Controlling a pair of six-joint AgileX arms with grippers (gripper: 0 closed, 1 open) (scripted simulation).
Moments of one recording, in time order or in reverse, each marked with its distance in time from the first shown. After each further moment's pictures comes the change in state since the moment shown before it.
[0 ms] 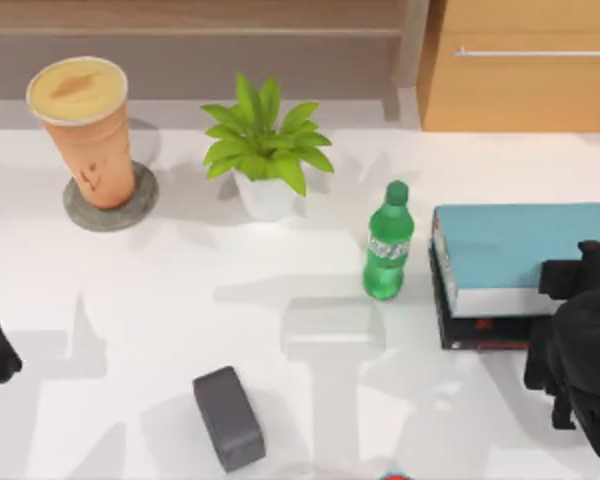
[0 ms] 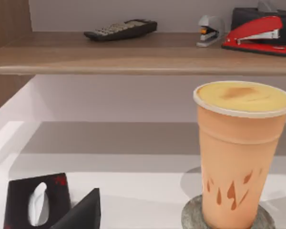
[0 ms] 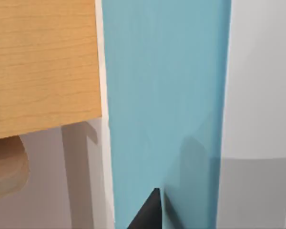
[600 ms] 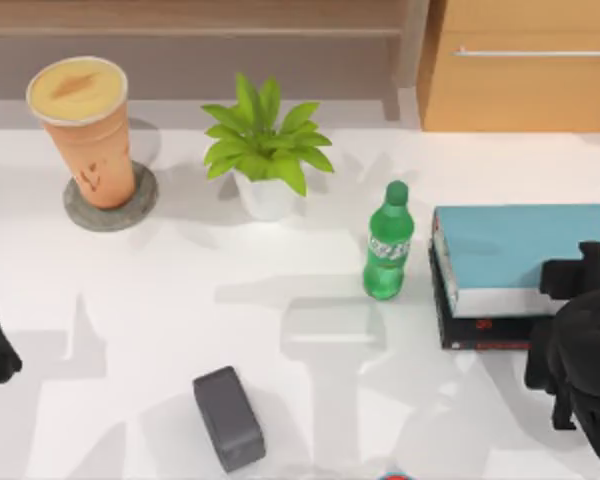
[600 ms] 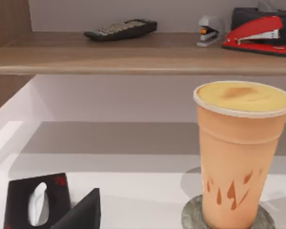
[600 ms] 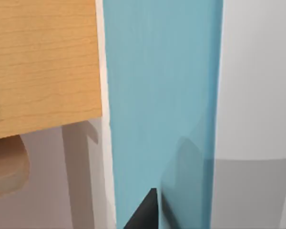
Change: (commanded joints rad) left arm 0.000 0.000 0.000 0.000 0.000 0.000; right arm 0.002 -0.007 0.000 -0.004 0.002 0.002
